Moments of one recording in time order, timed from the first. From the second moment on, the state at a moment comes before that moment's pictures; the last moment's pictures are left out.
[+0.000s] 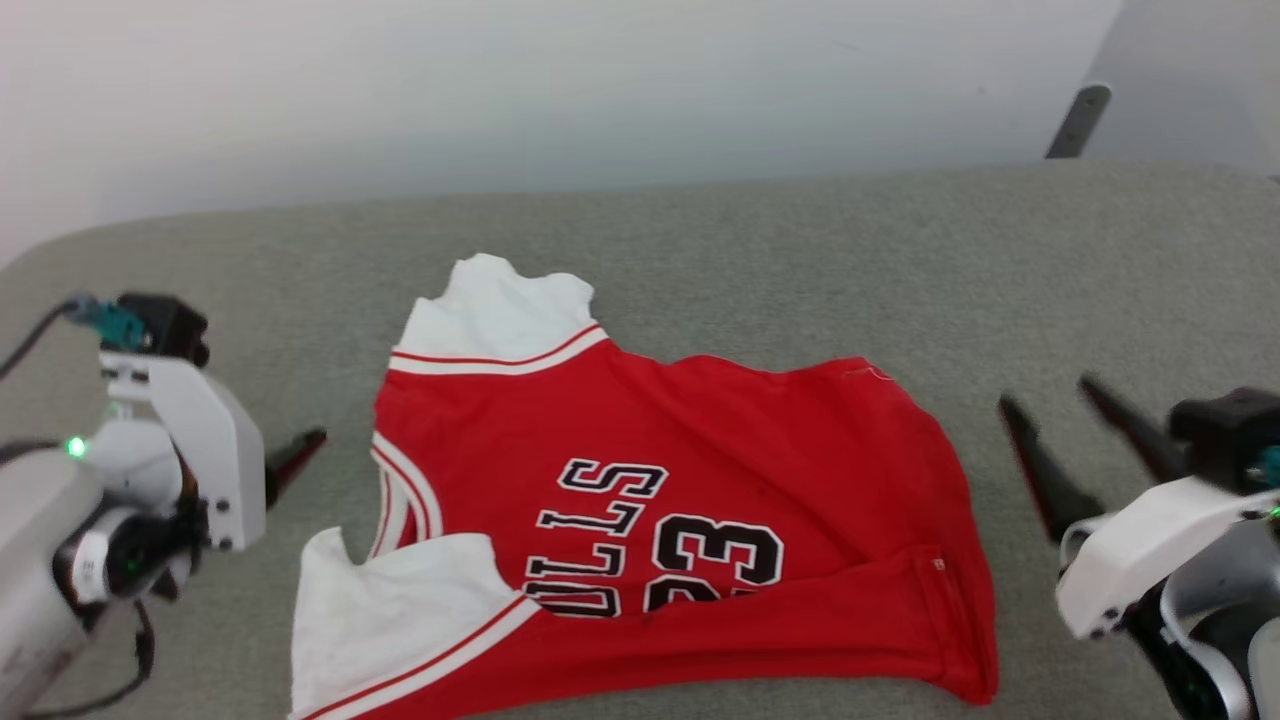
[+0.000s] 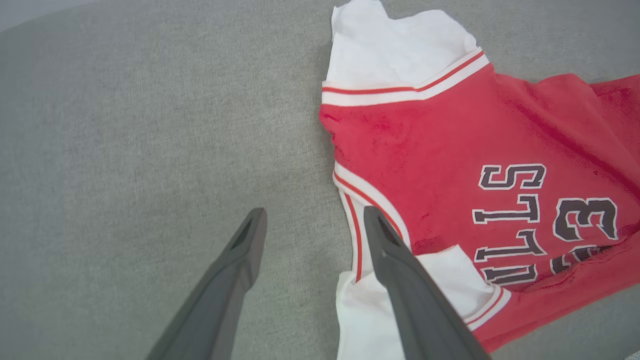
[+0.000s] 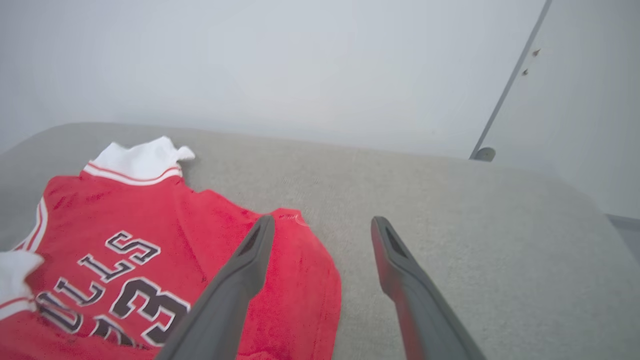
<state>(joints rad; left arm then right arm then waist) -0.85 0.96 -1.09 0.28 -1.36 0.13 0.37 -0.16 -0.23 0.06 -0.16 0.30 0.13 0.40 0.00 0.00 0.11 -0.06</state>
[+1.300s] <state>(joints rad) -1.28 0.71 -1.12 0.90 -1.15 -0.12 0.36 -0.27 -0.11 0.00 -0.23 0.16 0.13 -0.08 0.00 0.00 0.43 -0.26</state>
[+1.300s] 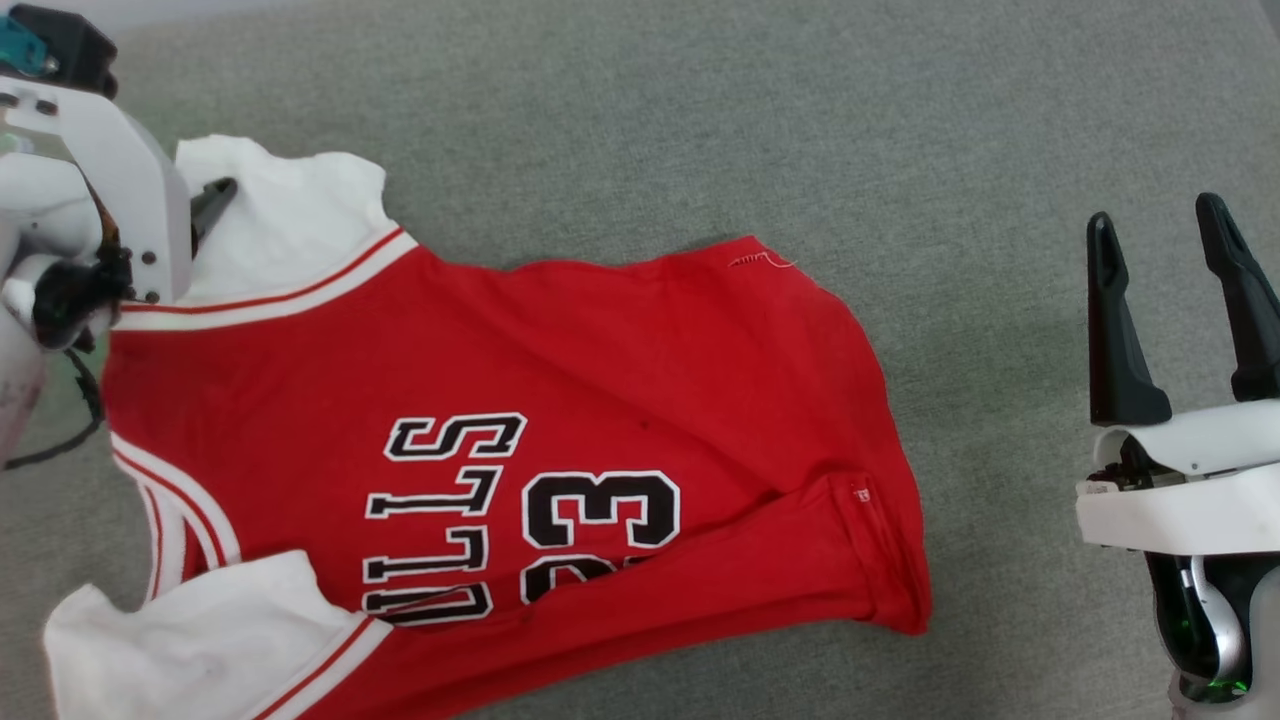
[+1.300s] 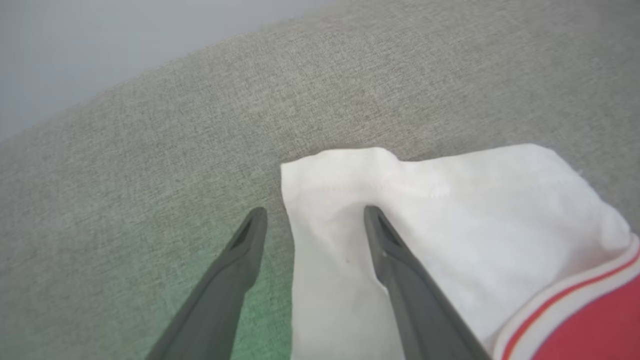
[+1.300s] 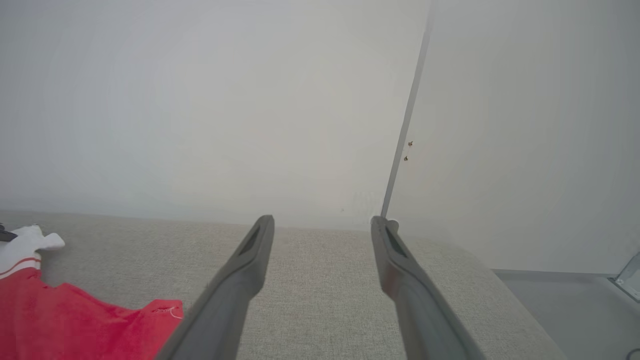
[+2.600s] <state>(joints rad) -1.40 0.59 -1.18 1.06 -1.19 -0.13 0.51 -0.56 -0.11 0.16 -0.03 0.31 0.13 0.64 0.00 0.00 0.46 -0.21</state>
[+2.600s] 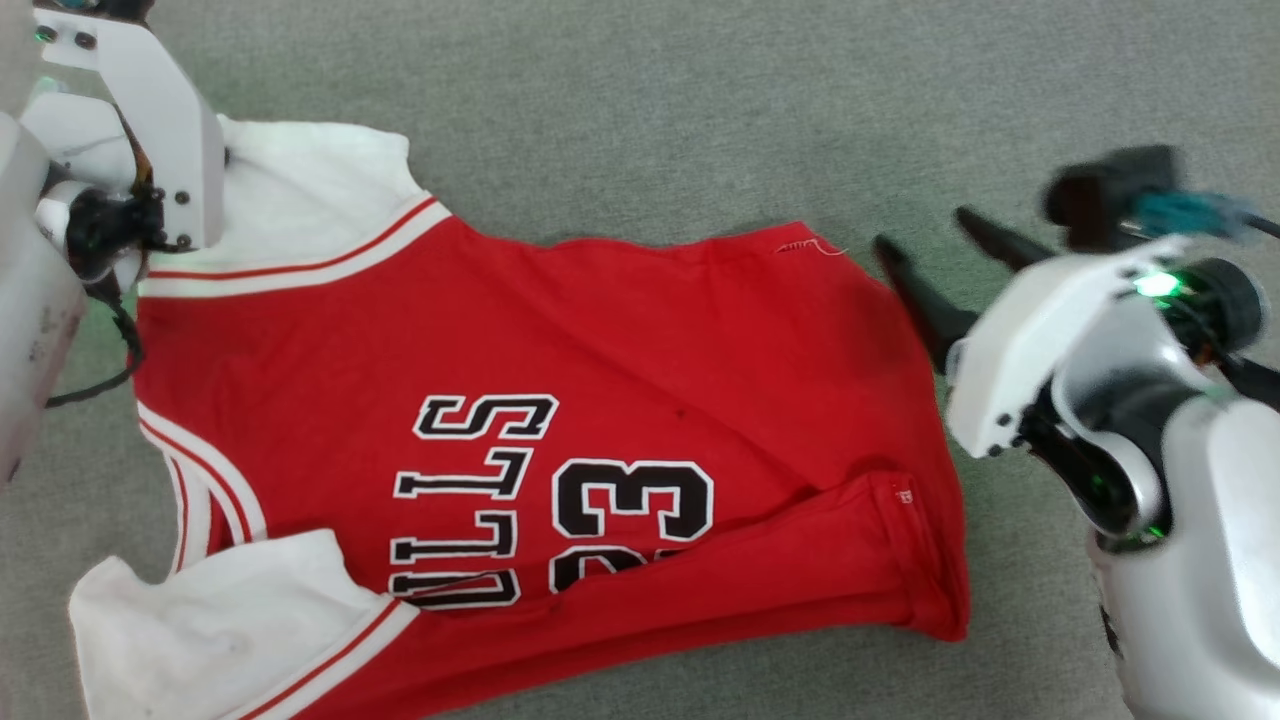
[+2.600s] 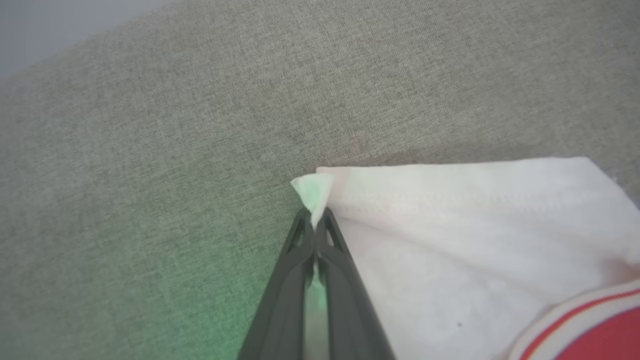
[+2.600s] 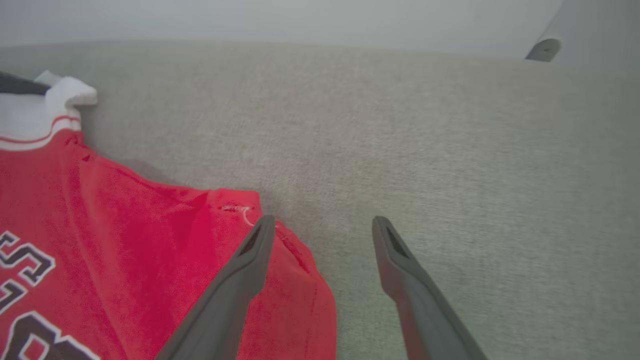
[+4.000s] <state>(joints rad) -1.36 0.62 -1.18 0.84 -1.36 -0.13 0.37 -0.72 -0.18 0.26 0.38 0.35 0.13 0.68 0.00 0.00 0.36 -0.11</state>
